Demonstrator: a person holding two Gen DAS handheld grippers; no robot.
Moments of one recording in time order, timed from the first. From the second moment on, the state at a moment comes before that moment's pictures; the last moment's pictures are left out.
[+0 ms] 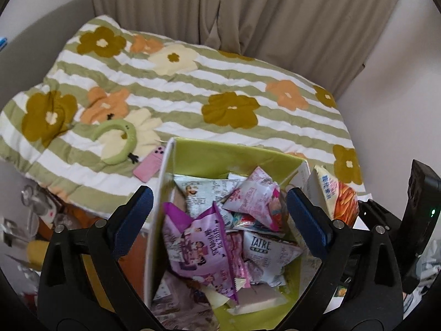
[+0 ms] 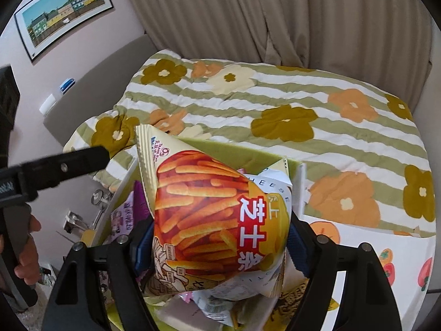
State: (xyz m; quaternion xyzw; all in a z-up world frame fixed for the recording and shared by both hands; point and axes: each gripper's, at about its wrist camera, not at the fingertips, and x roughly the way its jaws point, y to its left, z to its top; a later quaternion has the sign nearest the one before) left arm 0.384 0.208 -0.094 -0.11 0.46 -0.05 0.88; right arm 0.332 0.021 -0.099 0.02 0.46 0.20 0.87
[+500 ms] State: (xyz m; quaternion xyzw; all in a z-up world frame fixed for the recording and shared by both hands) left arm 0.337 0.203 -0.093 -0.12 0.46 -0.04 0.88; right arm 0.273 0.012 -0.082 0.01 0.39 0.23 0.89
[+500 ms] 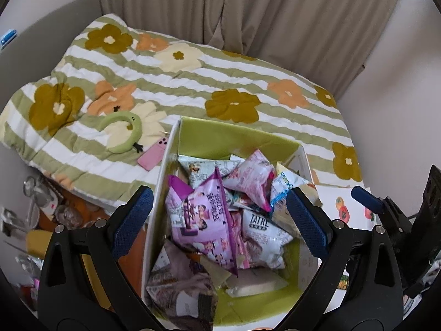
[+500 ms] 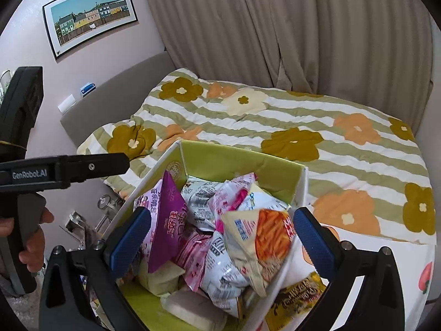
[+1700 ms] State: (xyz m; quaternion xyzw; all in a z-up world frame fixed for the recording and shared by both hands) left arm 0.223 -0.073 -0.134 0.03 0.48 -0.11 0.87; right arm 0.133 -0.220 -0.098 -0.02 0.42 0.12 0.90
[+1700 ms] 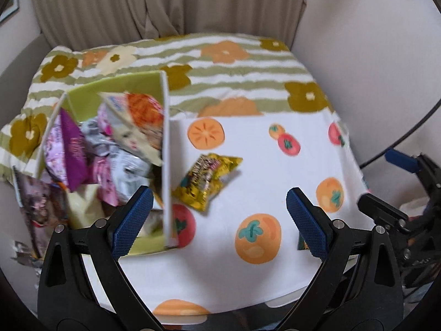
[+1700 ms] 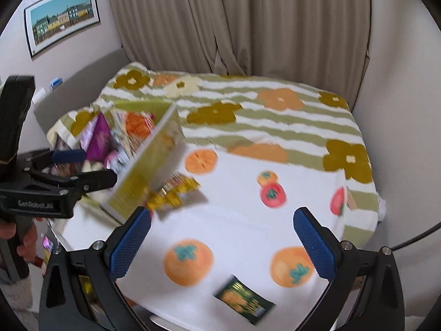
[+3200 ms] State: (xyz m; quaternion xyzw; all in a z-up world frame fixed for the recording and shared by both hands) left arm 0.324 -0.150 -0.306 0.26 0.56 -0.01 0.79; right arm 0.116 -0.247 -0.267 -0.18 0.55 0.23 0.79
